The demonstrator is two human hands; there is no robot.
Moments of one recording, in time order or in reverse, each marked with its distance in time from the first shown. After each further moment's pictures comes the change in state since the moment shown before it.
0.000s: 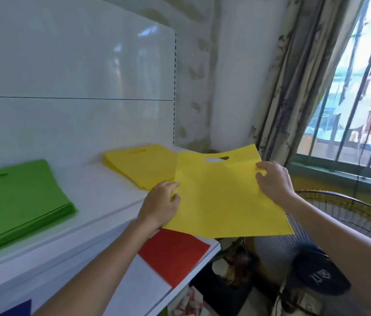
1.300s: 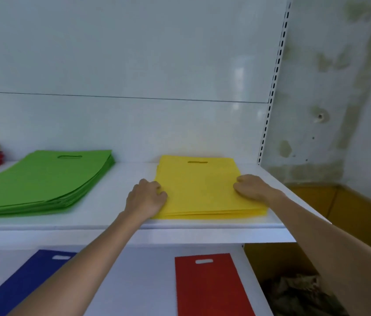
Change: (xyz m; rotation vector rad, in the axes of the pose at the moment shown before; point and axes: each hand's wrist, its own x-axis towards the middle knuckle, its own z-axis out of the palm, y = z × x) left_hand 0.112 -0.061 0.012 0.468 0.284 -0.863; right_hand 0.231 -0.074 0.242 -0.023 -0.869 -0.606
